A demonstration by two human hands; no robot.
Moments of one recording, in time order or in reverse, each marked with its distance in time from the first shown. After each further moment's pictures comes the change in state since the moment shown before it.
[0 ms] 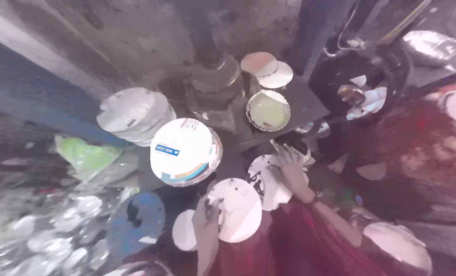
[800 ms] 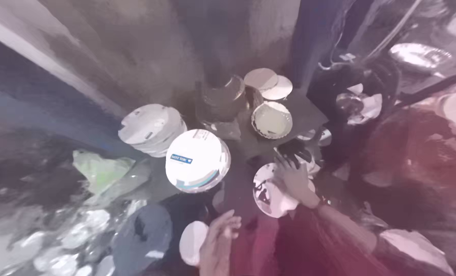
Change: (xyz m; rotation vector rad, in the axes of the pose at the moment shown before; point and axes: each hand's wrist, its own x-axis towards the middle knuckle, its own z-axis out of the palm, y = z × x) left_hand -0.034 0.058 -0.034 -0.113 -0.380 0.299; right_hand 0.007 -0.015 -0.007 -0.062 -0.353 0.104
